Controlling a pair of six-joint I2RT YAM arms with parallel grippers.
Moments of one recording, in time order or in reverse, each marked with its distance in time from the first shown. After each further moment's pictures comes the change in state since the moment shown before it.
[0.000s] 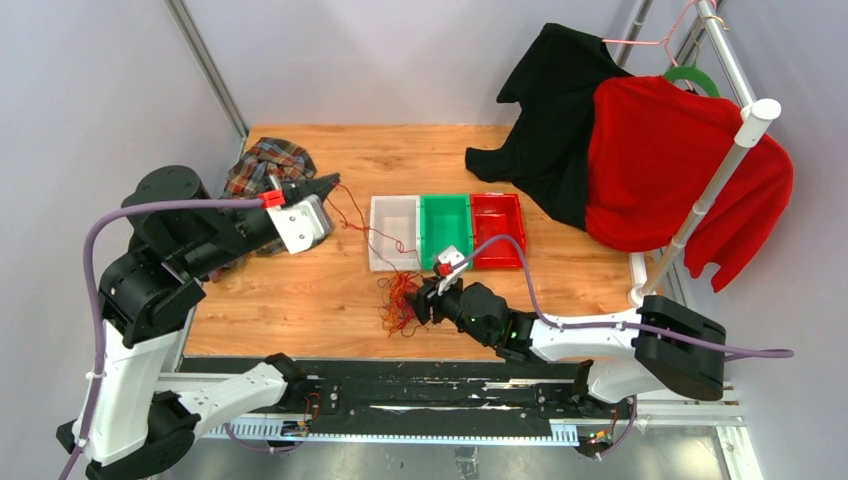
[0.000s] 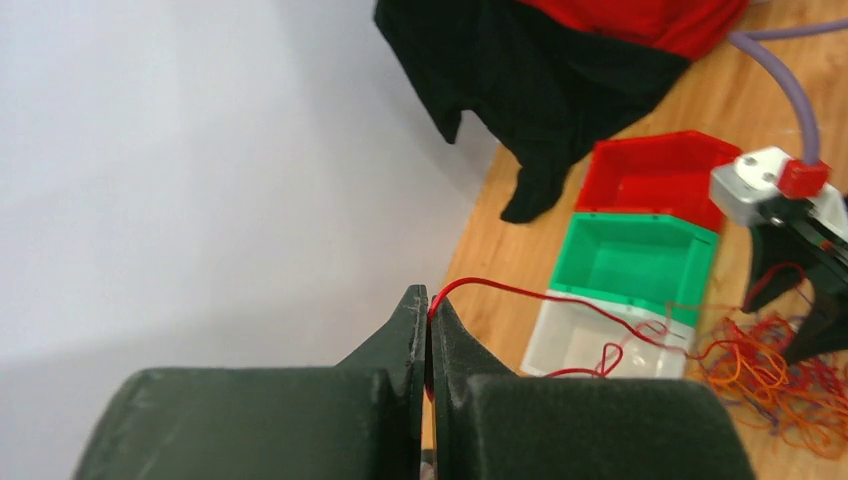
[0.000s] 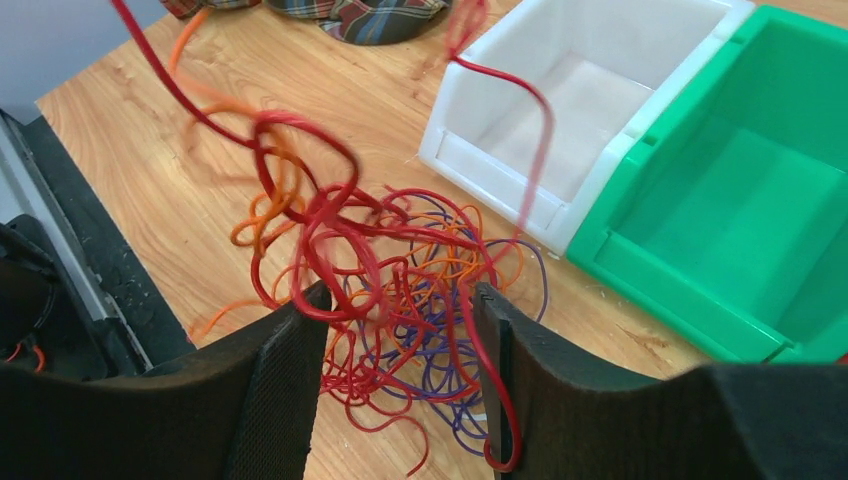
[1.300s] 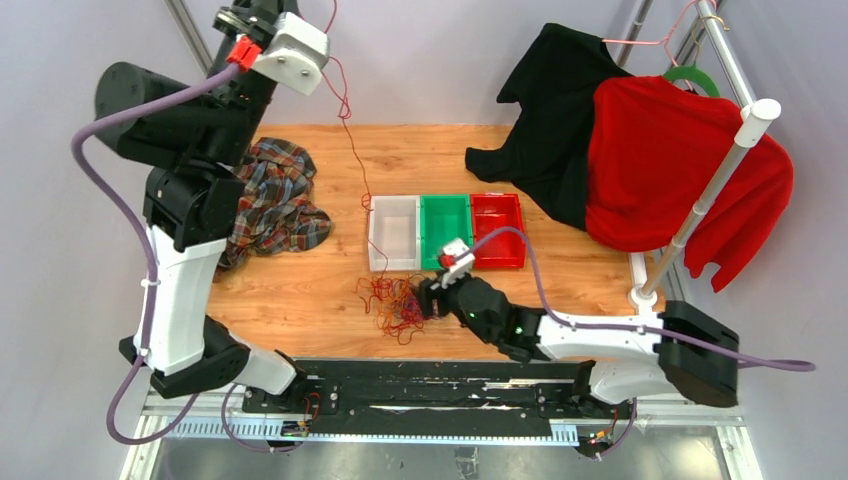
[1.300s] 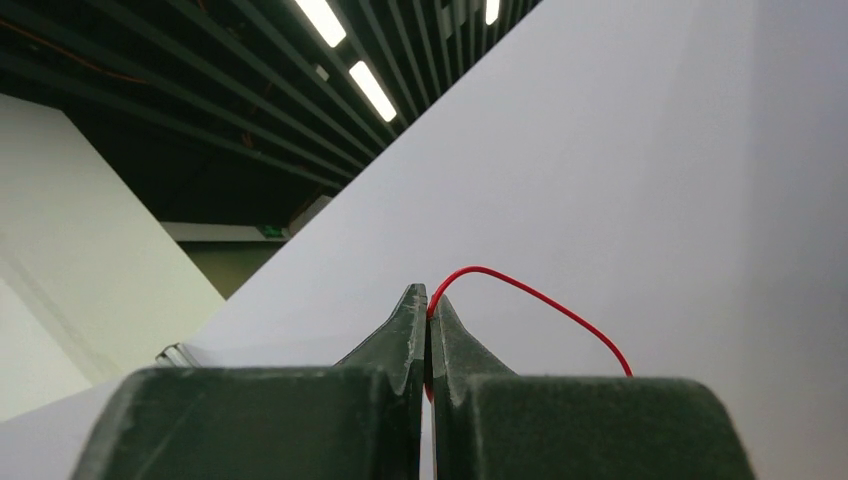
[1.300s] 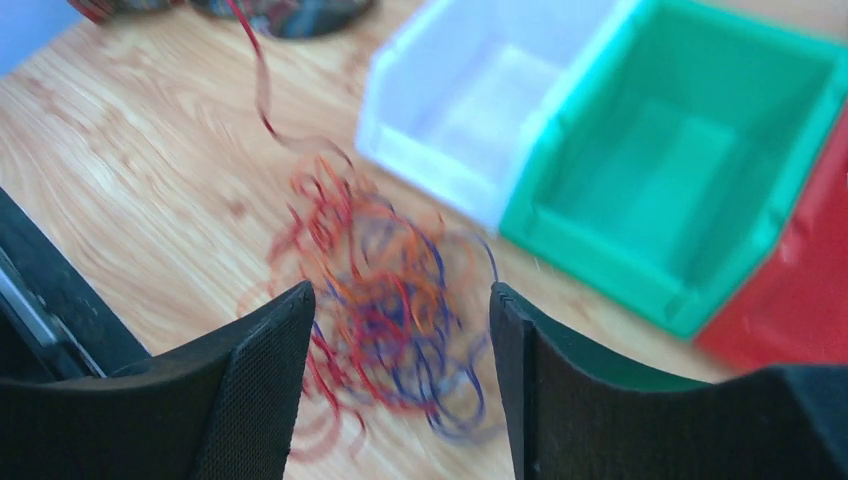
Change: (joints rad) left arm 0.000 0.492 0.613 0.611 -0.307 0.181; right arm 0.000 -0.115 -0.008 -0.214 0.135 0.055
